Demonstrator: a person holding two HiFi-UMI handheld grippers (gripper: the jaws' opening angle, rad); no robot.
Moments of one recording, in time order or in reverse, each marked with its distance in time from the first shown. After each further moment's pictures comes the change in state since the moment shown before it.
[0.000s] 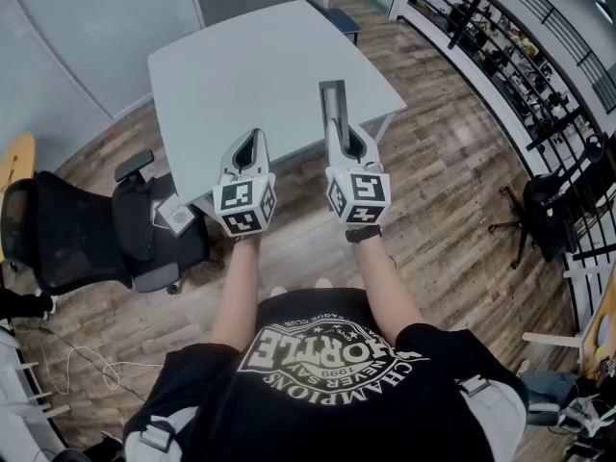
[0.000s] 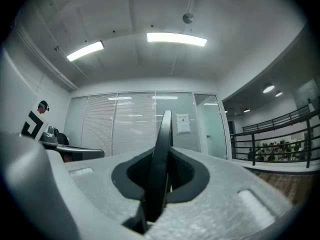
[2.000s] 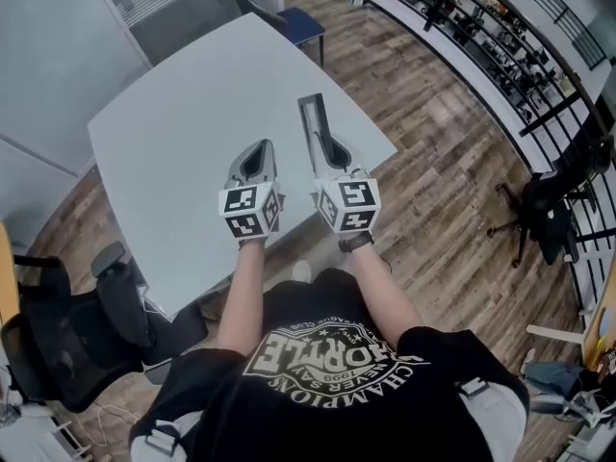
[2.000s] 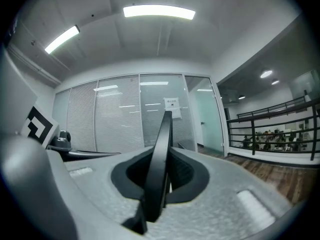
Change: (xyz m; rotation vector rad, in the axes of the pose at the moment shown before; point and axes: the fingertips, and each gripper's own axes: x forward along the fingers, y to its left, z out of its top) left arm 0.433 0.019 -0.064 -0.101 0.169 -0.202; right arm 0.339 -0.205 -0.100 0.050 0.150 -0.045
